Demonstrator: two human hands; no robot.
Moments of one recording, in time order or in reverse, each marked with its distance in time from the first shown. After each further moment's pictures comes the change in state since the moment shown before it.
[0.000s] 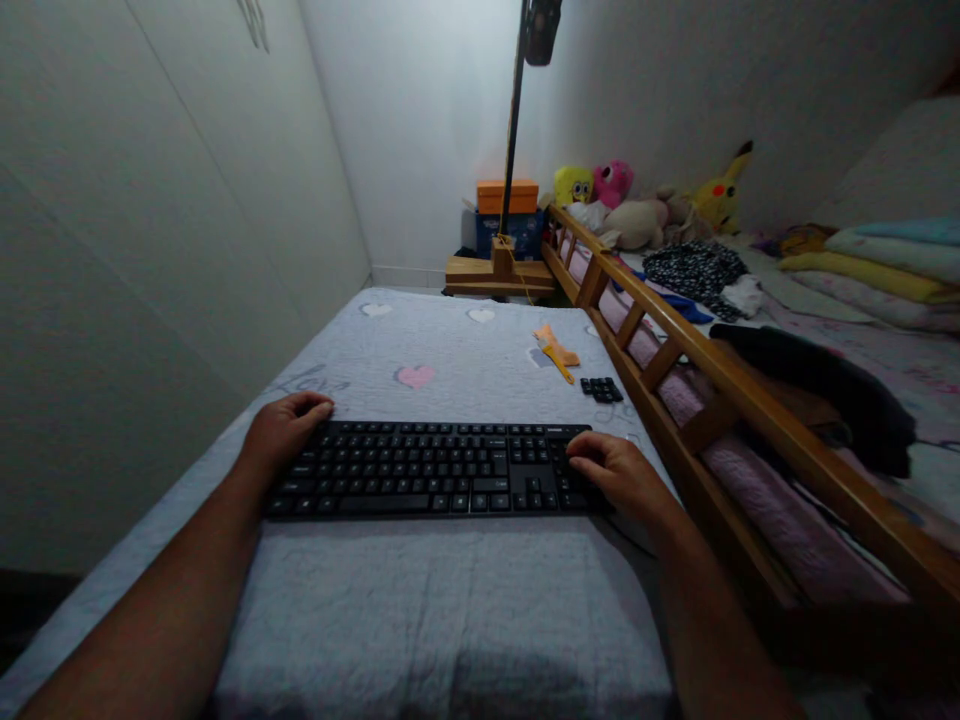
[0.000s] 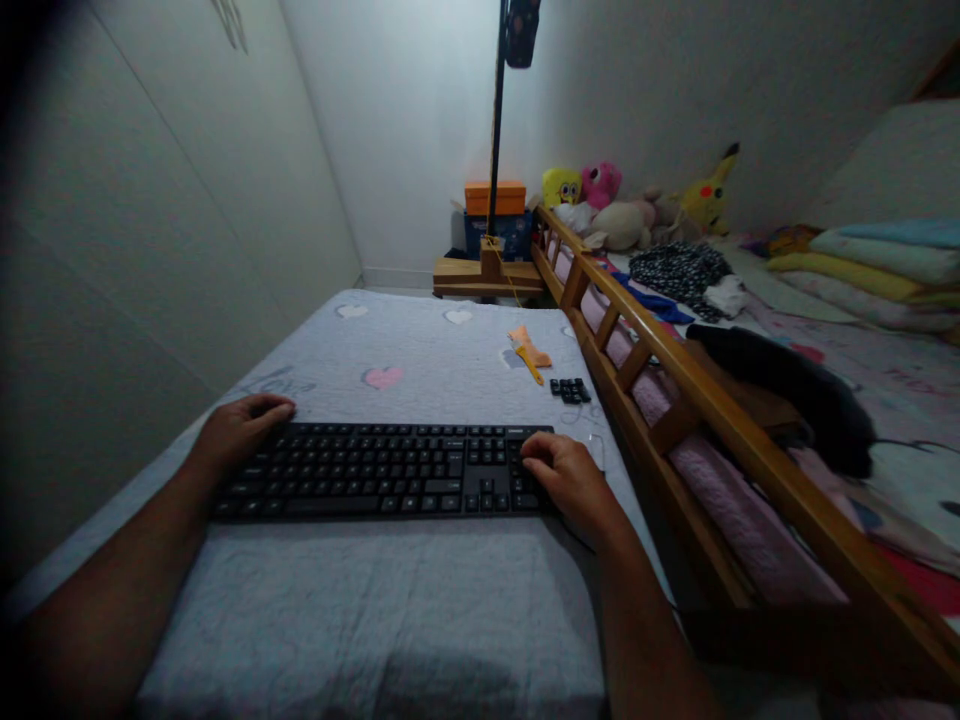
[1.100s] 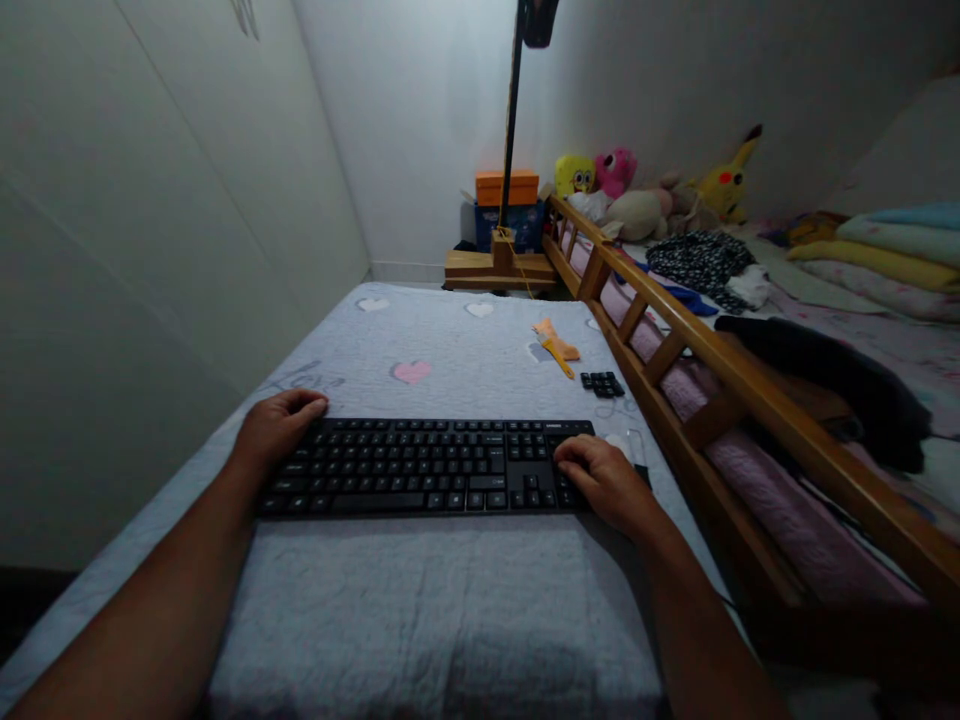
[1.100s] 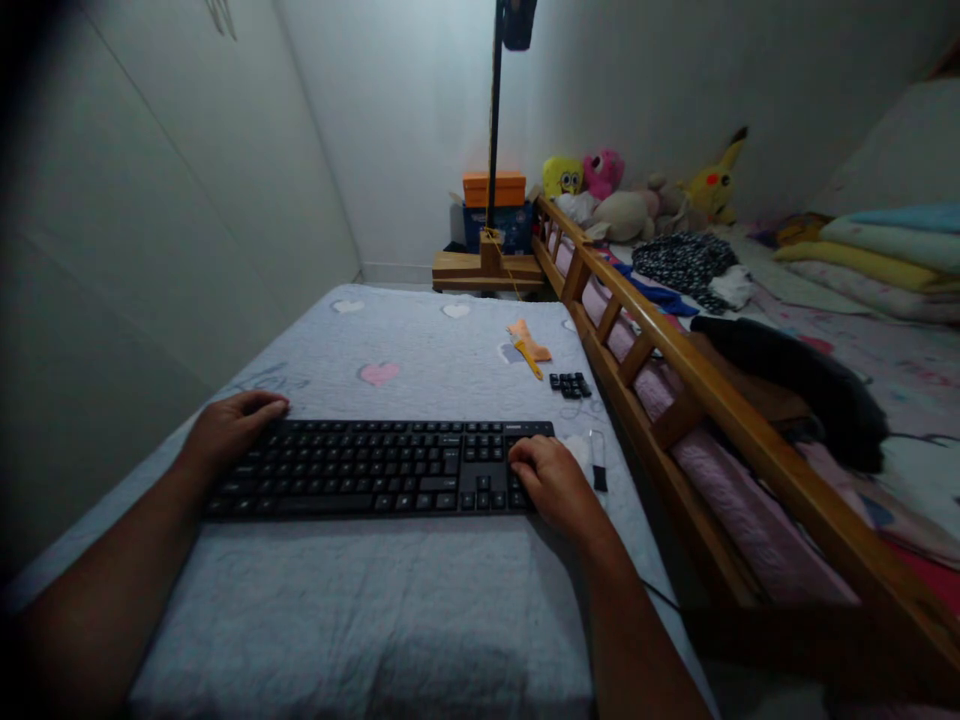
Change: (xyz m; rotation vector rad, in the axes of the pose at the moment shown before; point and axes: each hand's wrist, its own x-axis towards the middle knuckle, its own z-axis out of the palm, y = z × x) left_hand -0.003 0.007 -0.002 0.026 0.025 -0.009; right_hand -0.001 -0.001 0.018 -0.155 -0.006 -0.080
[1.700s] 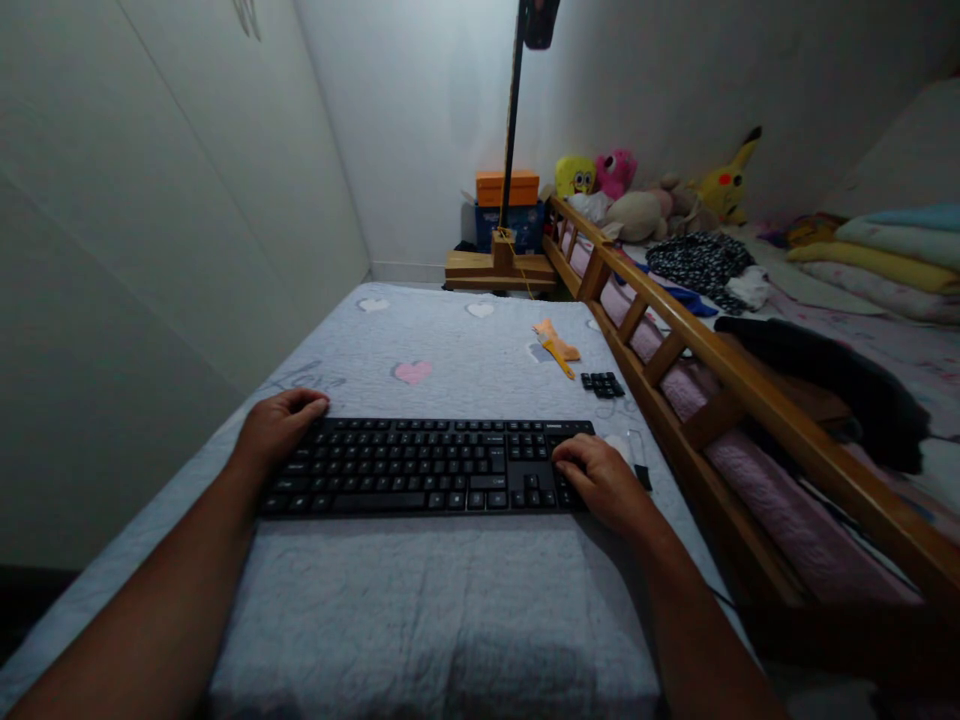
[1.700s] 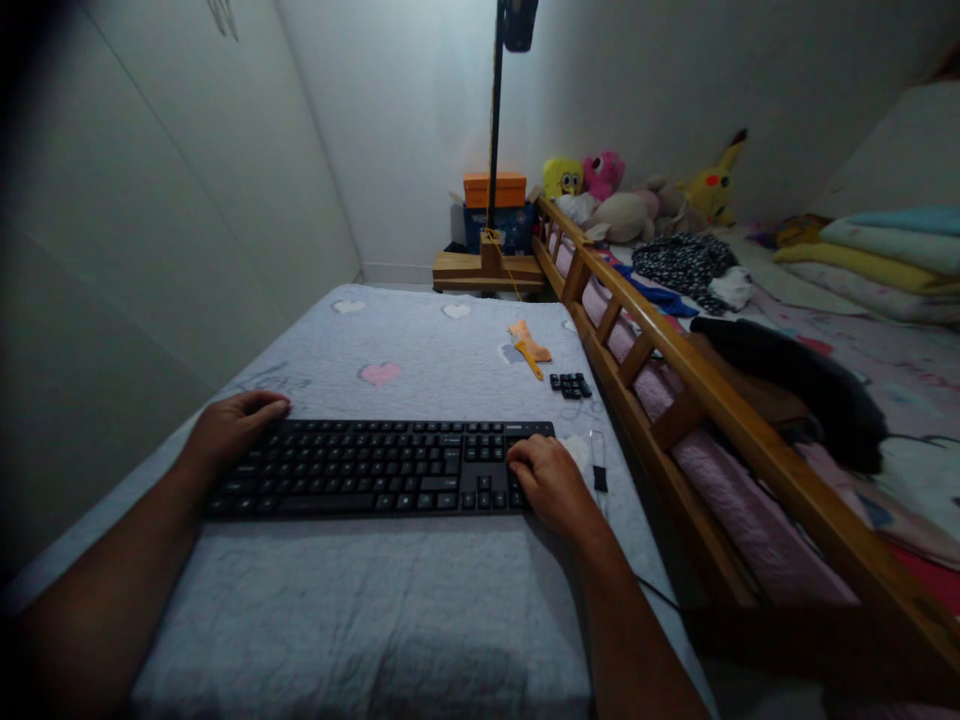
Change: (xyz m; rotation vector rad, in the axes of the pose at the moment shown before) left_hand 0.001 -0.004 0.001 -0.042 0.003 0.004; right_hand 0.000 0.001 0.005 -0.054 0.018 -0.032
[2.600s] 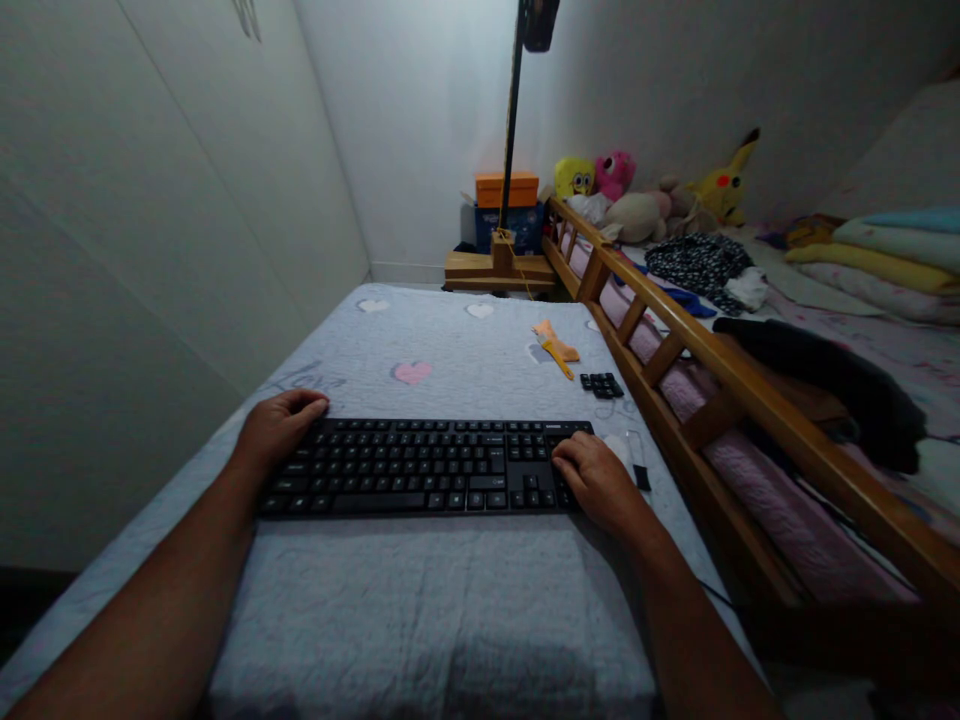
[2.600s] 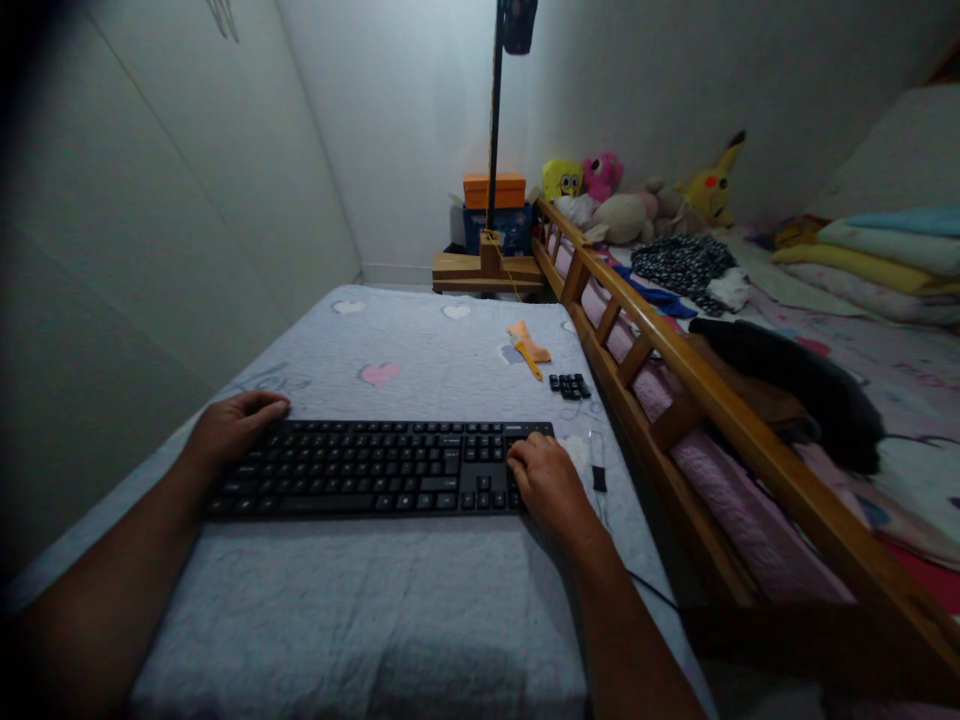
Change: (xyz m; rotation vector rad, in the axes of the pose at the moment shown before) left_hand 0.003 -0.004 0.001 0.013 -0.010 -0.017; right_hand 0.003 -0.001 0.007 -0.194 0.005 -0.008
